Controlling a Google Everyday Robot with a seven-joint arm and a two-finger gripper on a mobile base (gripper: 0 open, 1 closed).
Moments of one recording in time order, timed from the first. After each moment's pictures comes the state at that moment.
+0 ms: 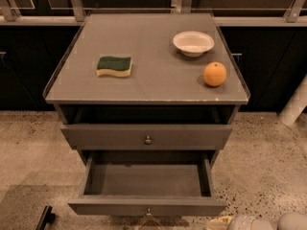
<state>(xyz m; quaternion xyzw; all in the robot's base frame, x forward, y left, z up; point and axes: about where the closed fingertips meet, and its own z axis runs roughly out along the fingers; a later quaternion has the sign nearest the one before) 0.323 -0.211 0.468 -0.34 0.85 0.26 0.29</state>
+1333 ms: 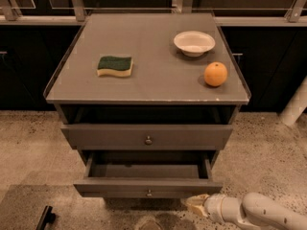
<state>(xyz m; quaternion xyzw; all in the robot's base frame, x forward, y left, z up) 0.433 -0.171 0.380 -0.32 0.84 0.27 0.33</state>
